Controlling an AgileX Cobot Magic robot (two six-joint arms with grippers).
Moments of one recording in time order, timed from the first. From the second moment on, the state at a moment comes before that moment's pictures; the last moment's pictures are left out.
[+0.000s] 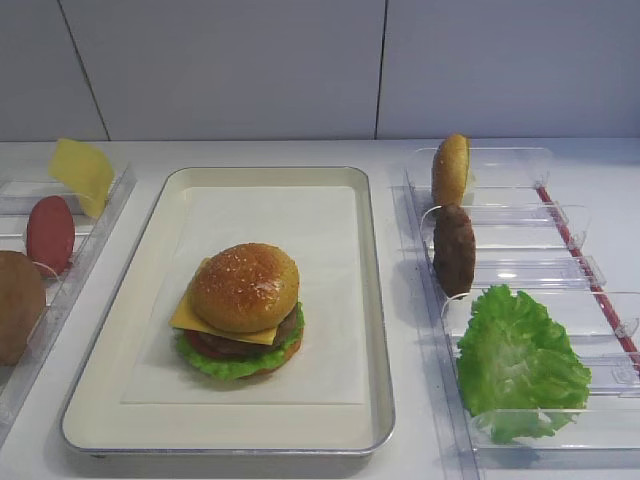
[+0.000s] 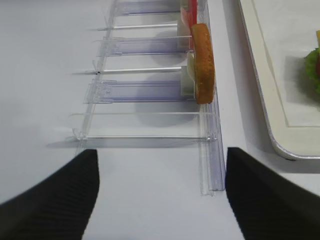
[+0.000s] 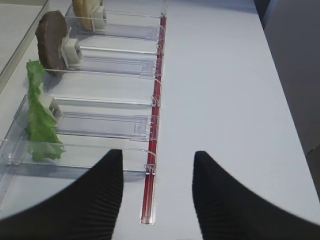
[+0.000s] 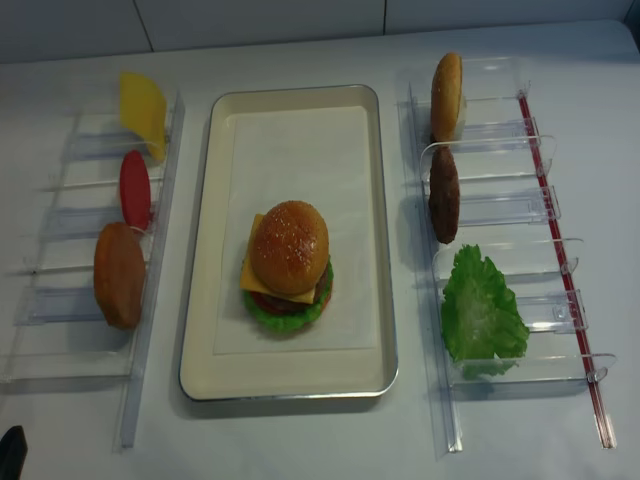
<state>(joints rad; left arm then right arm) 0.03 -0.02 -0.49 0.09 1.19 -0.05 0.05 -0.02 -0.47 0.03 1.14 -0.02</state>
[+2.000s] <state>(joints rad) 0.03 -0.02 -0.49 0.09 1.19 -0.05 0.05 -0.02 -0.47 0.03 1.14 -0.01</state>
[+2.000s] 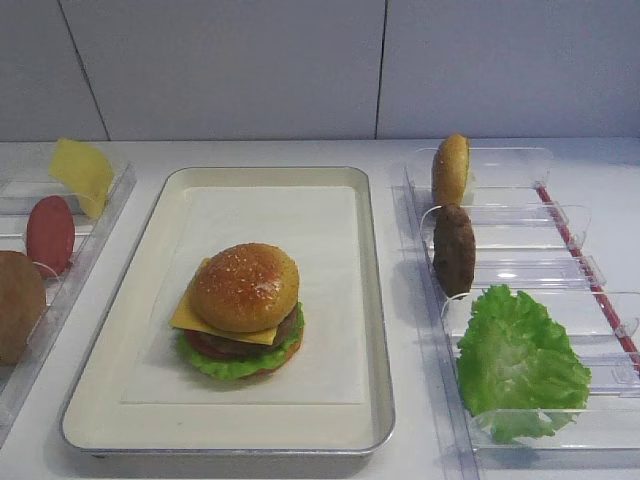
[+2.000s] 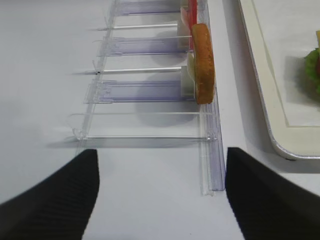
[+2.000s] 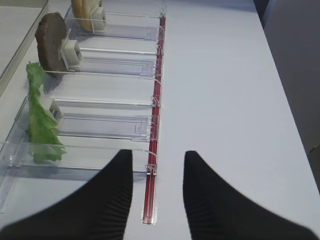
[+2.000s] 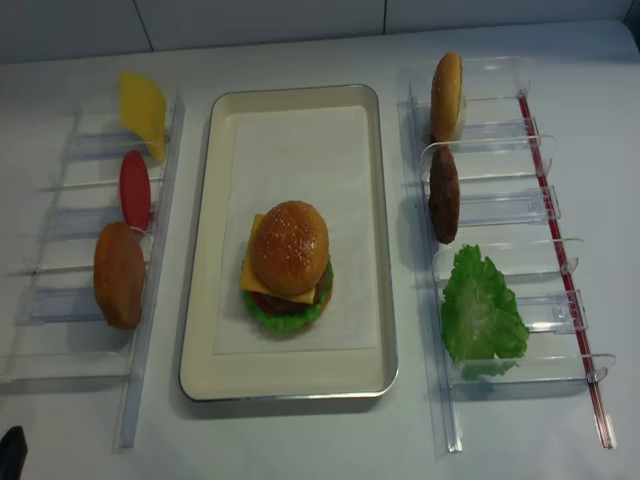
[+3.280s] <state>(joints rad) 0.03 -0.02 -0.49 0.09 1.19 -0.05 0.05 -0.02 -0.47 0.03 1.14 0.00</state>
